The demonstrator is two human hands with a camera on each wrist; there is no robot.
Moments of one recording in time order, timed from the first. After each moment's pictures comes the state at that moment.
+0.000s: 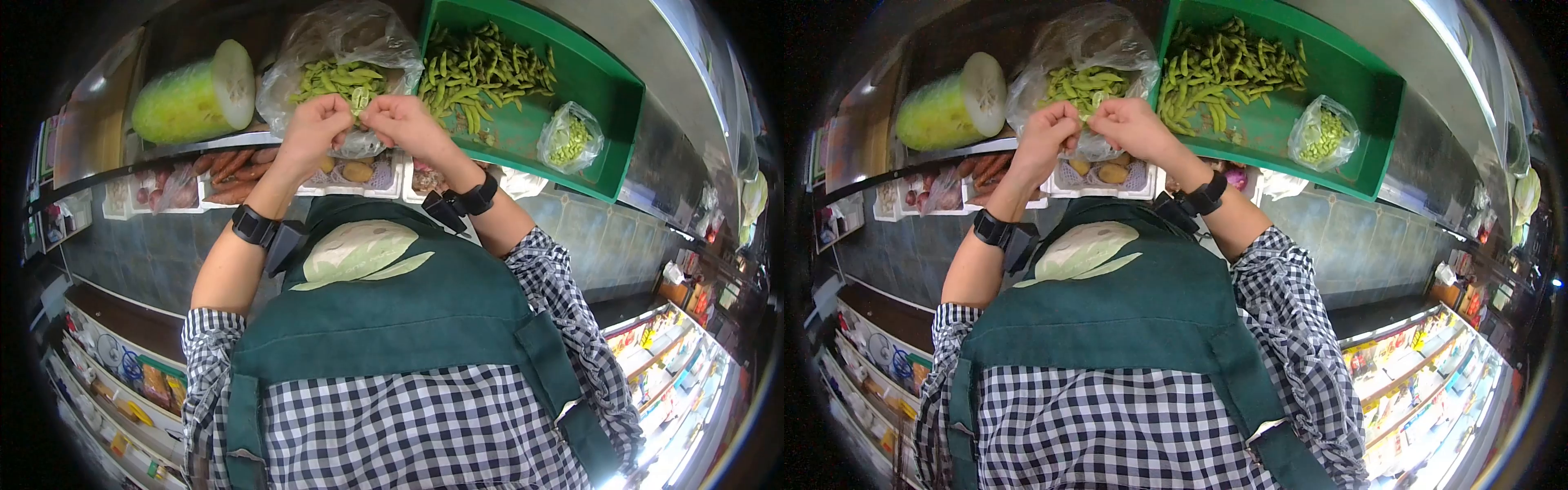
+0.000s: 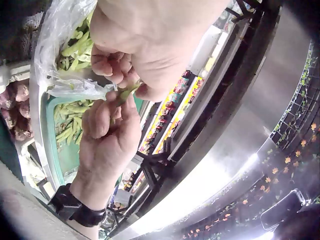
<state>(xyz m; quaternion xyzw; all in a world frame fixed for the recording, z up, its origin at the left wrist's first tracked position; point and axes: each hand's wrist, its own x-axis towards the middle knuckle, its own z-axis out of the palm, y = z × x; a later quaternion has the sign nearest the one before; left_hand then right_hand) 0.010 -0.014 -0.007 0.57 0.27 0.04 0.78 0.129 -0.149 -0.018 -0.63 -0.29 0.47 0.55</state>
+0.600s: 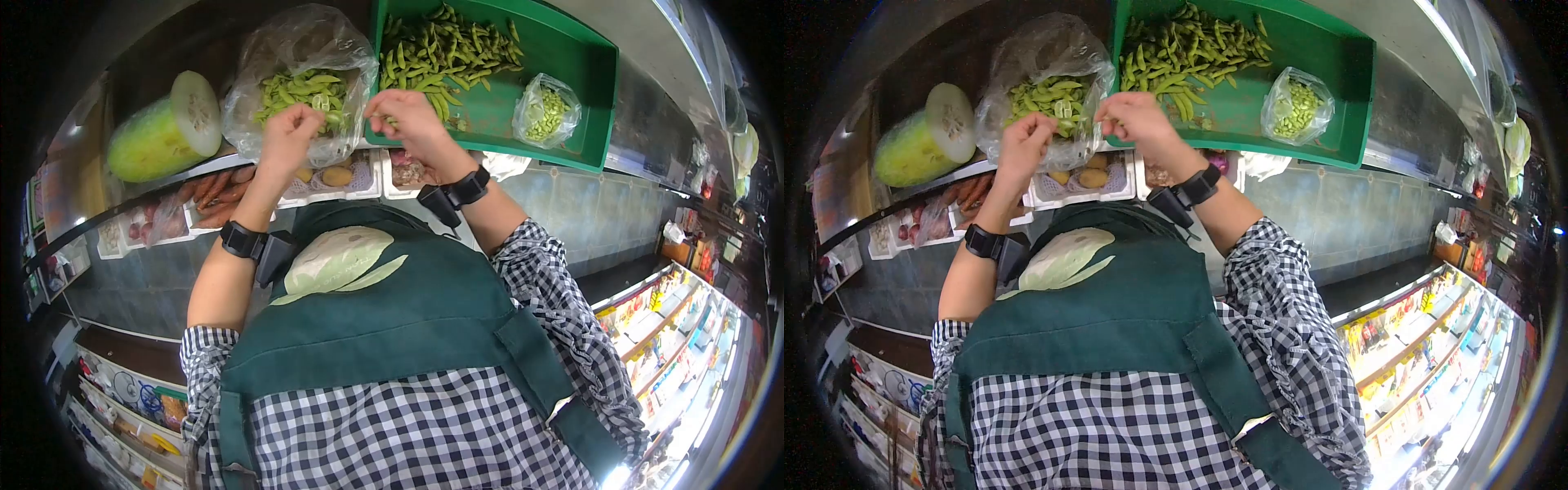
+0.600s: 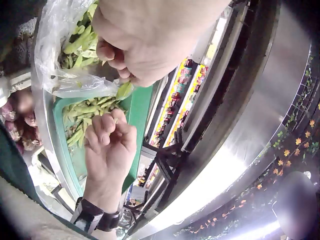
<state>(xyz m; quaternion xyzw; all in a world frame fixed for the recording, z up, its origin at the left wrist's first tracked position) 0.025 -0.022 -0.029 0.71 0.27 0.05 0.65 0.159 -0.189 -0.041 -0.59 -0.12 0.49 0.64</state>
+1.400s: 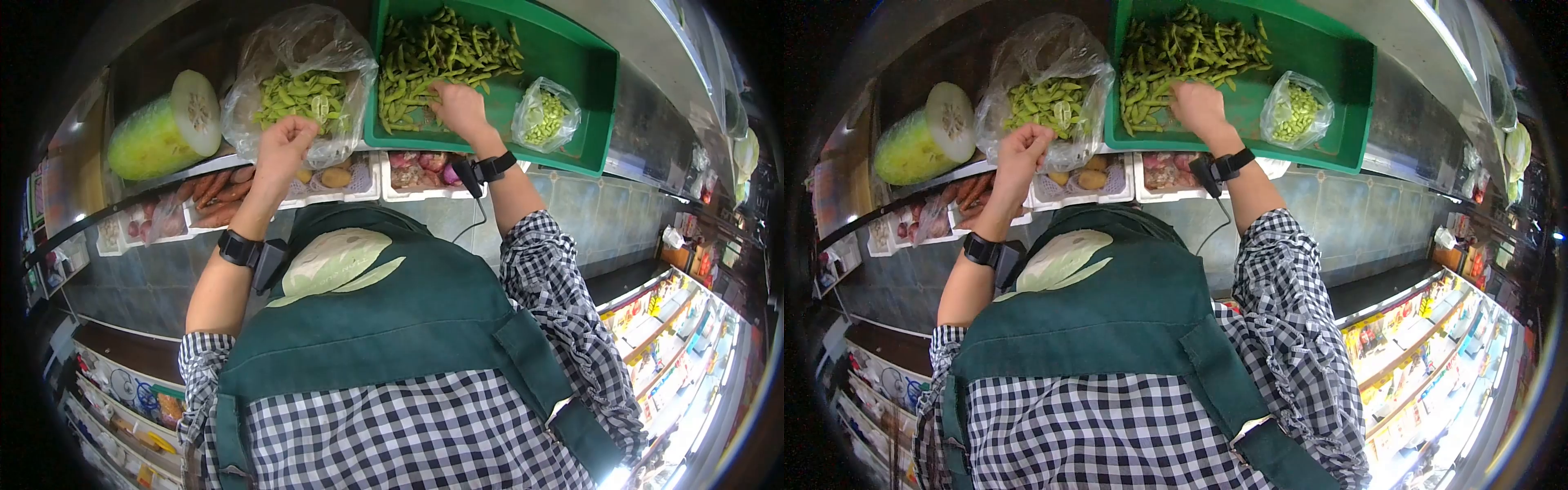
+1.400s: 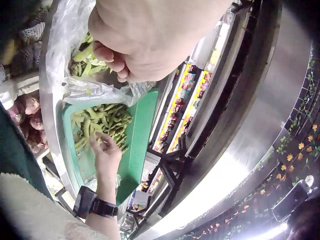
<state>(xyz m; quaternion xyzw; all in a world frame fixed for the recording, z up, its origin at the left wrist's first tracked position) 0.011 -0.024 -0.034 0.66 0.30 0.03 0.69 0.230 -0.243 -0.080 -0.91 -0.40 0.06 0.11</state>
